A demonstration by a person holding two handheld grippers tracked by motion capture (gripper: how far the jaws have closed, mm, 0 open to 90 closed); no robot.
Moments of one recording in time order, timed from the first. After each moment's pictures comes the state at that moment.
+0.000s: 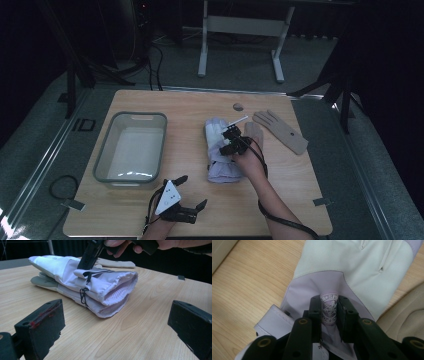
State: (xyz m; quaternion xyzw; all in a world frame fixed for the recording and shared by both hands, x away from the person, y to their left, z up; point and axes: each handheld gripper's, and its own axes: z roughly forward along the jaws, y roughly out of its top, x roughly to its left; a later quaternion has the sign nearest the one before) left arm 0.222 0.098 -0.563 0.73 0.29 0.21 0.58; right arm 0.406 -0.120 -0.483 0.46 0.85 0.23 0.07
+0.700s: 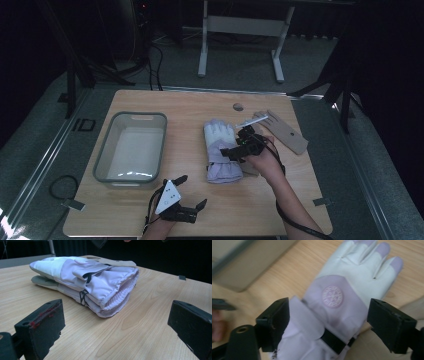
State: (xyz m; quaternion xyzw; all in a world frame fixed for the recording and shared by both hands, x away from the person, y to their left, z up) left arm 0.223 0.098 -0.563 0.73 0.30 0.20 0.58; right arm 0.387 -0.157 -0.451 0.39 0.86 0.34 0.05
